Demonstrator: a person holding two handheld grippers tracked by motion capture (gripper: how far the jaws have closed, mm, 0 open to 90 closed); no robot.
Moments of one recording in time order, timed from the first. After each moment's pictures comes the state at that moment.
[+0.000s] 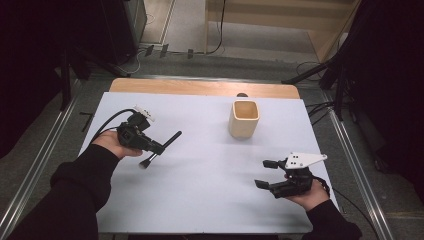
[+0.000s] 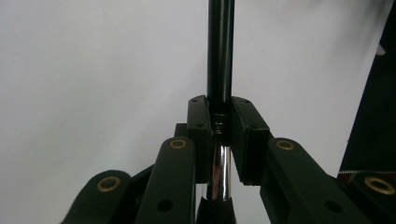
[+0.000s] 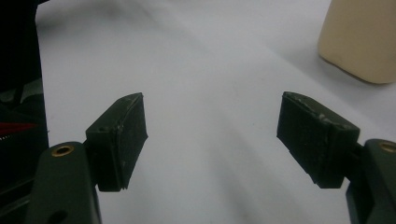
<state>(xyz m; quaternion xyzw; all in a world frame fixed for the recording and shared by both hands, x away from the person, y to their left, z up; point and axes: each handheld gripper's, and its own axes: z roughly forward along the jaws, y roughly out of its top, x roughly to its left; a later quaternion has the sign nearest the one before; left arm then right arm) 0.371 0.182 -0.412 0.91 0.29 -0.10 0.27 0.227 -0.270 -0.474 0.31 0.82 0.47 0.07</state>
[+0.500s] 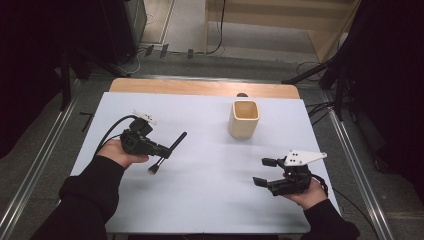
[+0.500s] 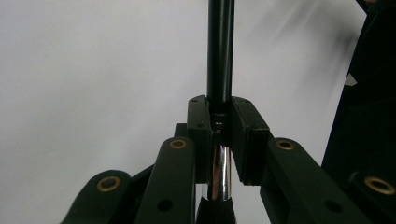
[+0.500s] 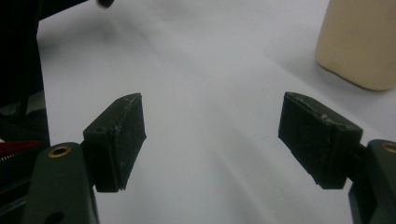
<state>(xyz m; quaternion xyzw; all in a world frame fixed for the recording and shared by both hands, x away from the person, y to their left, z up) 0.354 0.173 -0.417 0.89 0.31 -0.12 0.32 0.230 -0.265 -0.469 0.33 0.81 0.48 0.07</state>
